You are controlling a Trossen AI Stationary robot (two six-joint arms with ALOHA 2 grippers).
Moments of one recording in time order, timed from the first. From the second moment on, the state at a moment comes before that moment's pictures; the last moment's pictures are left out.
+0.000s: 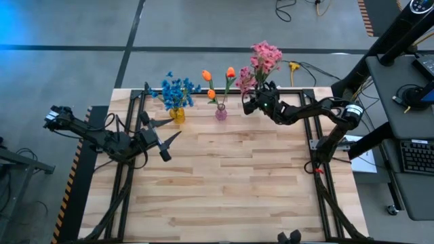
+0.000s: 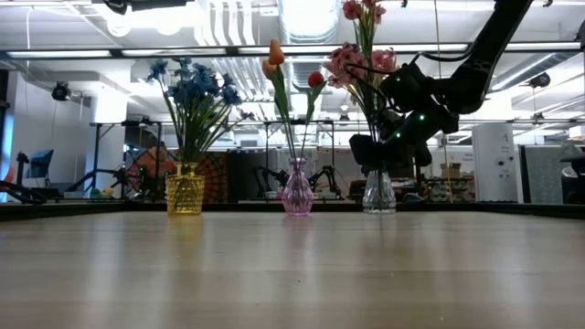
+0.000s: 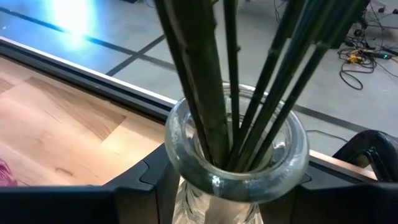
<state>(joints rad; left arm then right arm) -0.42 0.77 0.56 0.27 -0.96 0.36 -0.58 1.67 0.65 0.54 0.46 0.22</state>
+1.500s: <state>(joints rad) -0.42 0.77 0.56 0.28 -0.96 0.36 -0.51 1.57 0.63 0.30 0.47 0.27</state>
